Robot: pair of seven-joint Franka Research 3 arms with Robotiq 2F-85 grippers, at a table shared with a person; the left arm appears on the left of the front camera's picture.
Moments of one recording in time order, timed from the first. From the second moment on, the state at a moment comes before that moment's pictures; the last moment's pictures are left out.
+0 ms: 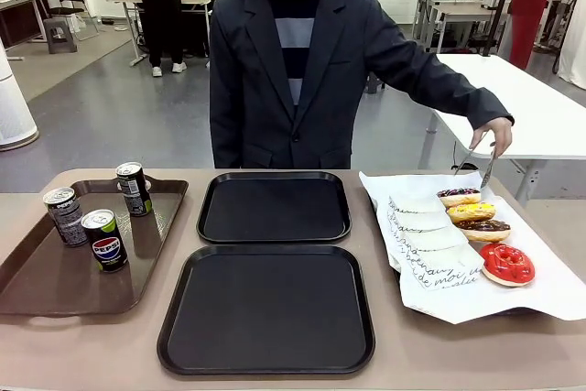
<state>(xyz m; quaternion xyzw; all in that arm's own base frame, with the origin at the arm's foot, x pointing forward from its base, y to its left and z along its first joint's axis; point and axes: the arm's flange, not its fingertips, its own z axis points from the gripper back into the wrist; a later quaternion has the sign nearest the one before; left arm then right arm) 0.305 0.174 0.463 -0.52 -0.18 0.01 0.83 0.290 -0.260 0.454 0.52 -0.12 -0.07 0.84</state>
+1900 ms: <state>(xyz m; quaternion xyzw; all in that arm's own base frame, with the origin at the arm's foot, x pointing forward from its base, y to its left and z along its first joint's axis) 0.378 -0.073 0.501 -0.04 -0.06 0.00 1.00 0.291 -0.260 0.454 0.52 -0.12 -0.07 0.84</state>
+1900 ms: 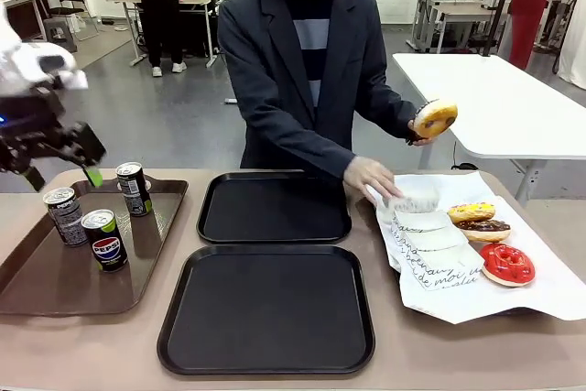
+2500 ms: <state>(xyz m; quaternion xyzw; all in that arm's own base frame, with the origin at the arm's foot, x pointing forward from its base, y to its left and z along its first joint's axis) 0.407 -0.095 0.439 0.02 -0.02 0.00 1.00 0.291 -0.260 0.454 0.52 -0.12 -0.07 0.84</state>
